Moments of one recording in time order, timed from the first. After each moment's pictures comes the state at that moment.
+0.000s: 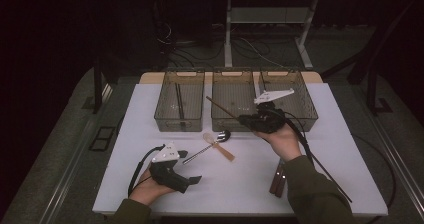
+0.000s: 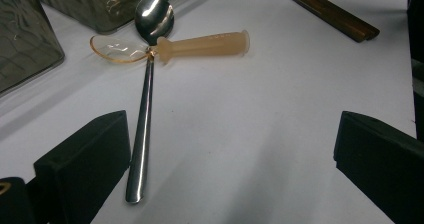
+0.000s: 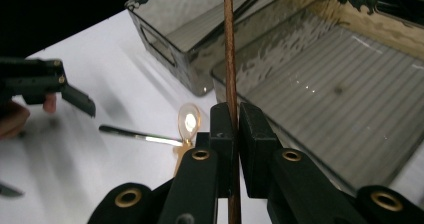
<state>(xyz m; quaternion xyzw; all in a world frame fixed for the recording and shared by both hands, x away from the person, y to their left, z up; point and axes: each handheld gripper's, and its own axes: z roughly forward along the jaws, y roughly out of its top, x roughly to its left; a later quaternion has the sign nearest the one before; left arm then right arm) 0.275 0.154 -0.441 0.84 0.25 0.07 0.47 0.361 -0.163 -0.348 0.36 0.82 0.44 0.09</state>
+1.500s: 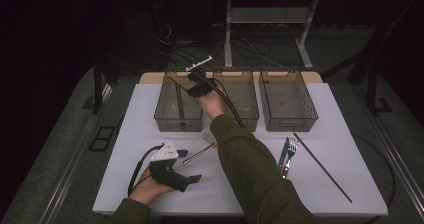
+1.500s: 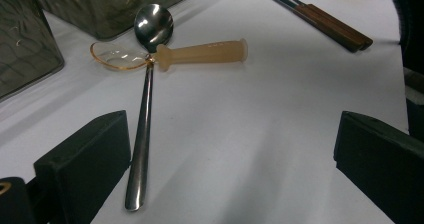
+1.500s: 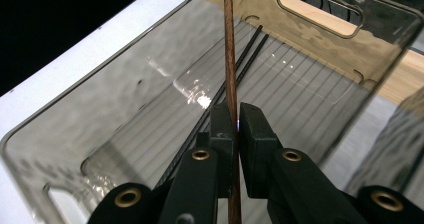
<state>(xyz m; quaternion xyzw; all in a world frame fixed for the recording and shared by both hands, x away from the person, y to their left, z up) 0.278 0.155 -0.441 0.83 0.25 0.06 0.49 0.502 0.012 -0.364 0.42 0.83 0.36 0.11</state>
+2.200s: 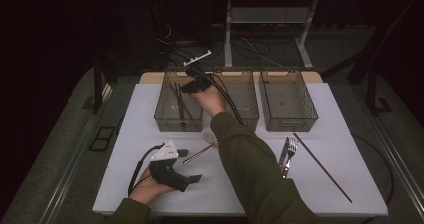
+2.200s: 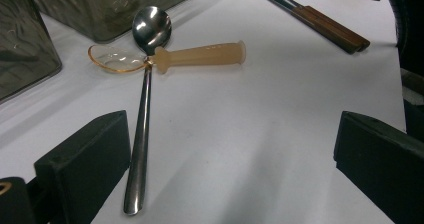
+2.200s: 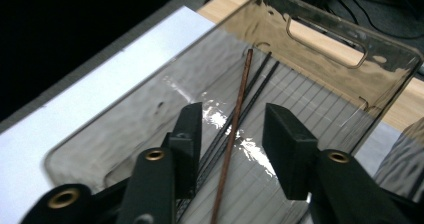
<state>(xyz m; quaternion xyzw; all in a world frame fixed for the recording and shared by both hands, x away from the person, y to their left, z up) 0.278 0.155 -0.441 0.83 0.25 0.06 0.49 0.498 0.009 -0.343 0.39 0.83 0.39 0.10</state>
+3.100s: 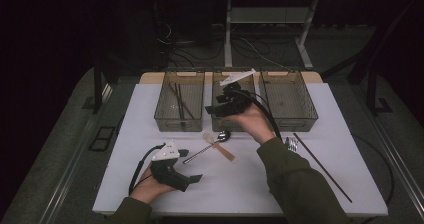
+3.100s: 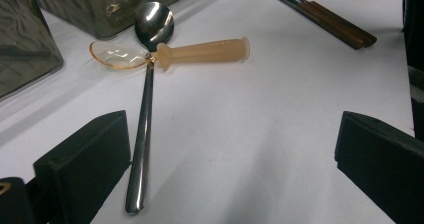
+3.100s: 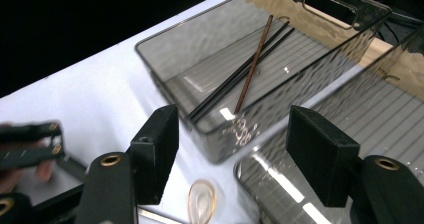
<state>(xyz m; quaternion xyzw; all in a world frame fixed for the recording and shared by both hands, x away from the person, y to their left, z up) 0.279 0.154 -0.442 0.83 0.25 0.06 0.49 0.409 -0.095 -0.337 0.32 0.84 0.44 0.08</state>
